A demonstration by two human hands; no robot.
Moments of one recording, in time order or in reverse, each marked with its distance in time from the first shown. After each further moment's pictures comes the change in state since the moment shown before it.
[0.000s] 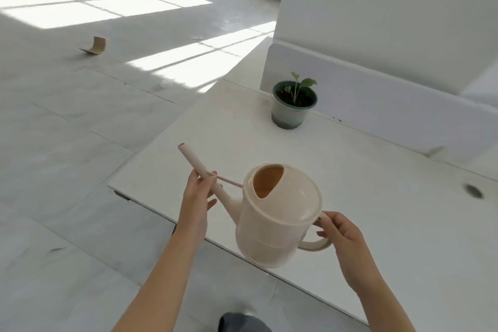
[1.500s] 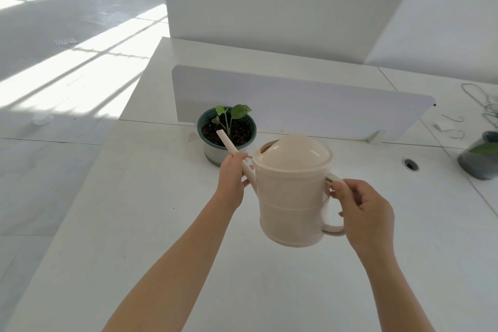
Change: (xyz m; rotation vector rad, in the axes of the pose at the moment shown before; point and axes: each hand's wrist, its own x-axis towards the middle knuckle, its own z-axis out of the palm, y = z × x) left_hand 0.227 -0.001 0.228 0.035 -0.431 -0.393; right_hand 0.150 -0.108 -0.022 -0.327 0.742 0.021
